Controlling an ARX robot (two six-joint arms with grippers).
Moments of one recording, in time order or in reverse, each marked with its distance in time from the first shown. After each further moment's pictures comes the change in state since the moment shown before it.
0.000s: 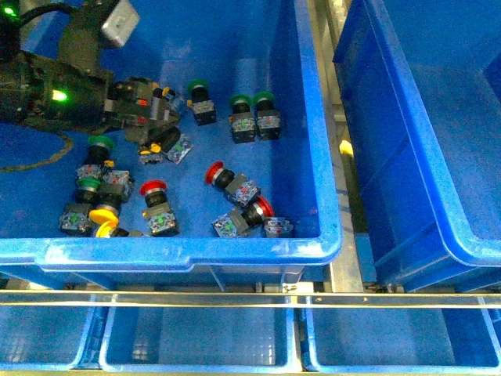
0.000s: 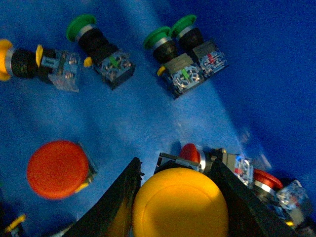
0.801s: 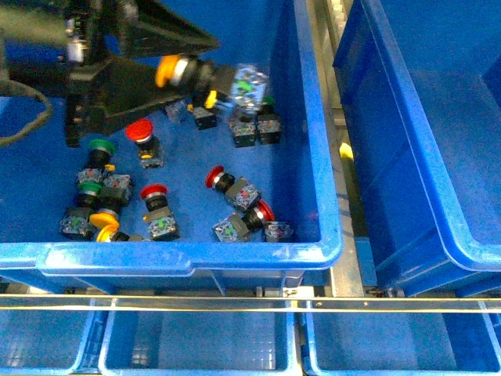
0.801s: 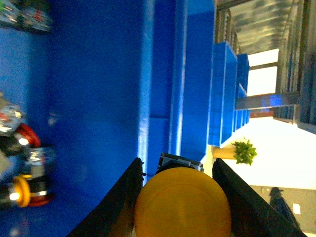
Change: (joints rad) left arm -0.153 -0.304 -0.213 0.189 0.306 -1.005; right arm 0.000 0.000 0.000 0.000 0.000 0.000
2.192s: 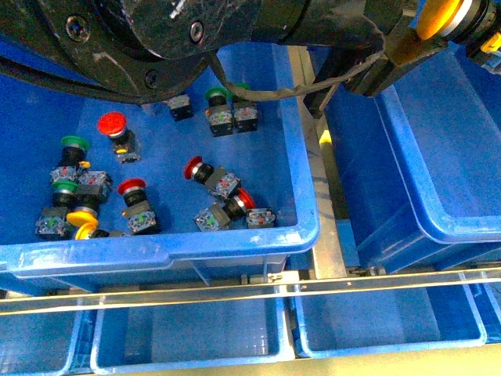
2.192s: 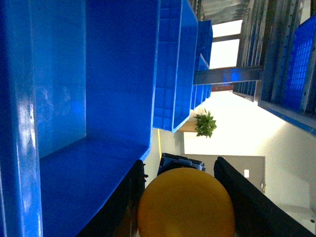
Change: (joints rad) left arm -0.374 0.307 0.408 0.076 -0.191 -0.303; right arm 0.000 0.000 0.000 0.000 0.000 0.000
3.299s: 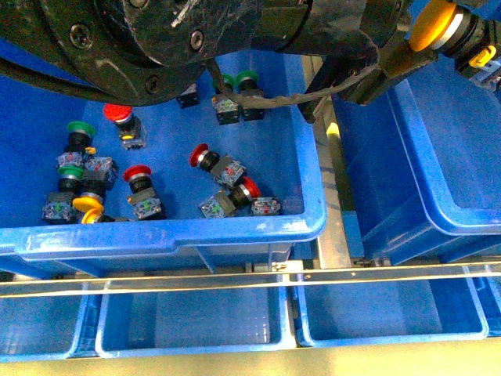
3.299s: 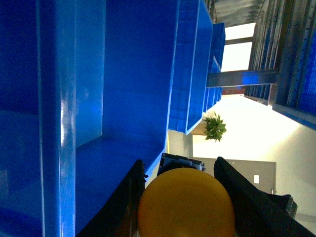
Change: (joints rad) left arm 0.005 0.009 -0.029 -0.020 -0.023 0.029; right arm 0.085 0.907 0.494 -0.275 -0.026 -0.632
